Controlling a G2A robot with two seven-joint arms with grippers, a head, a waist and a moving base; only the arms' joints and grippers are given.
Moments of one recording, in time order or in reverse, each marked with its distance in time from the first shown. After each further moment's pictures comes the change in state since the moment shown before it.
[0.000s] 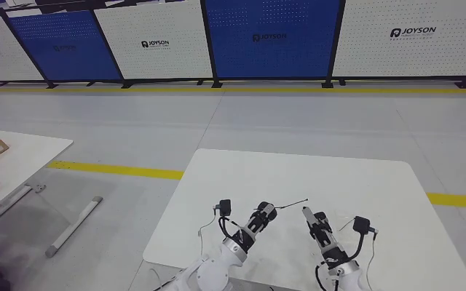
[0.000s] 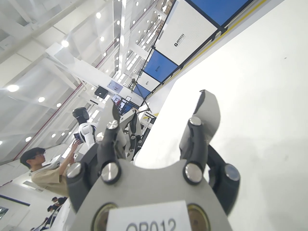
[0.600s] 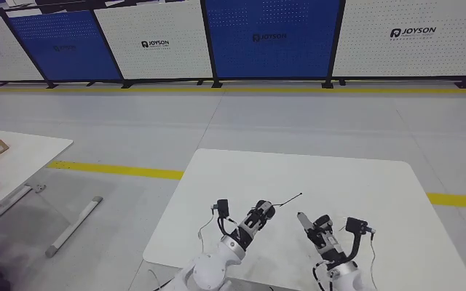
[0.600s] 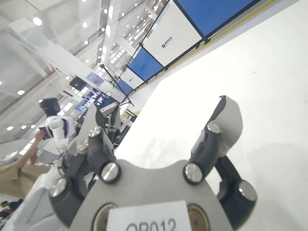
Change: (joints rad) left arm 0.007 -0.004 -0.033 -0.041 -0.184 0.064 -0.038; right arm 0.013 0.006 -0.026 0.010 -0.288 0.067 -0.022
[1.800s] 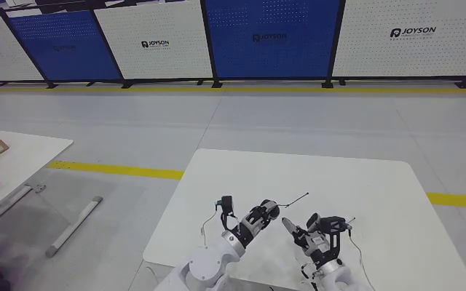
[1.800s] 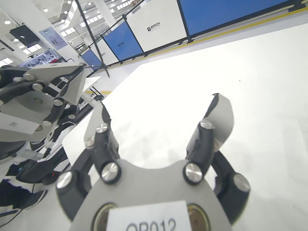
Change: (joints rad) left arm -0.011 0.004 -0.023 -0.036 -0.083 0.063 -0.116; right arm 0.048 -0.005 -0.071 0.041 -0.272 0.064 0.004
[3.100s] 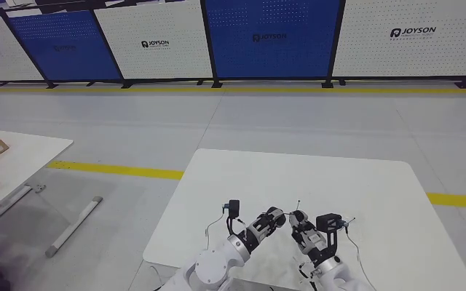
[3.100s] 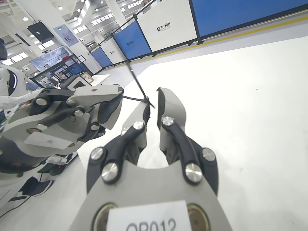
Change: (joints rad) left arm -0.017 -0.002 0.043 0.034 0.068 0.016 -0.023; right arm 0.017 -0.002 -0.009 -0.008 -0.005 -0.037 0.011
